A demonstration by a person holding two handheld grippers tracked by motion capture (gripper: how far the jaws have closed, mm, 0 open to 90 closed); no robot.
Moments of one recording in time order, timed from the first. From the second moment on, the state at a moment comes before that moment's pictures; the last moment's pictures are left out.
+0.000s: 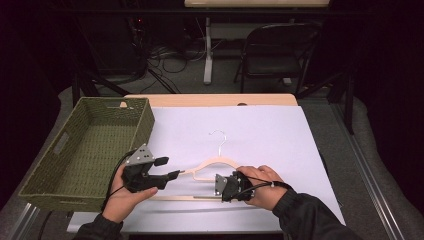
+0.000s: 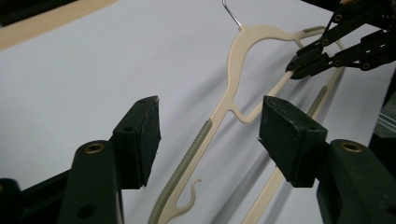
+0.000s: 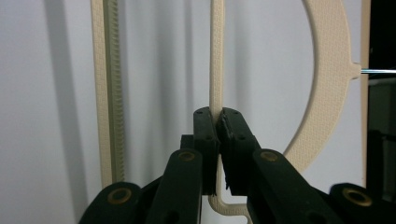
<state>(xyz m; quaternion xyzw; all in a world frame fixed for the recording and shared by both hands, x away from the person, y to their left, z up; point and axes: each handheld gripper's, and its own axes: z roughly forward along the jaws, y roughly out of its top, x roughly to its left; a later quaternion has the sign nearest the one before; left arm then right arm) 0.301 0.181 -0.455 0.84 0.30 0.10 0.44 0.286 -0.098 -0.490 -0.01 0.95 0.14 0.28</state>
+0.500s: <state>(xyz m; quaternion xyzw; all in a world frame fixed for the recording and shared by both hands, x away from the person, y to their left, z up) 0.319 0.149 -0.473 0.88 0.27 0.02 0.40 0.271 -0.101 -0.493 -0.06 0.93 0.13 0.33</state>
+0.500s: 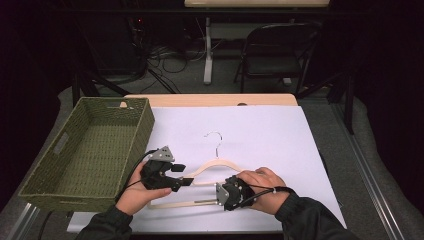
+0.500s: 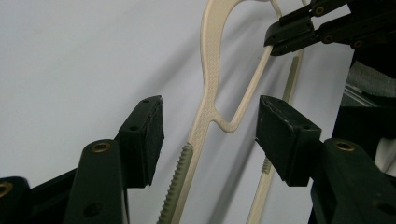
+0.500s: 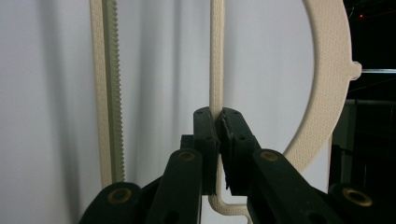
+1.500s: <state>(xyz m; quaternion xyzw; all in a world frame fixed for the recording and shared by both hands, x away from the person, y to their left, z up) 0.335 0.134 -0.498 0.90 0.26 -0.06 0.35 0.267 -0.097 -0.497 -0.09 0.93 0.13 0.34</state>
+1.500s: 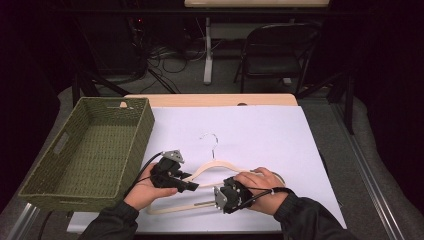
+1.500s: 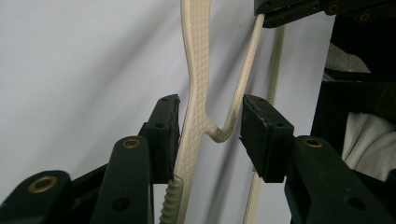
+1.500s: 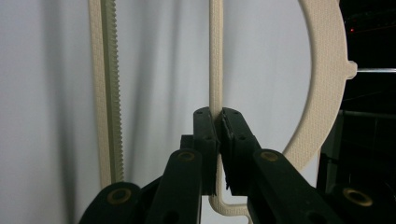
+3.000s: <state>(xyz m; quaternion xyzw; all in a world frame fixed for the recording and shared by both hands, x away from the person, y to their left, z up) 0.322 0.127 -0.497 0.92 0.18 -0.07 0.33 0.273 -0.095 -0.500 -0.09 0.93 0.11 0.35</state>
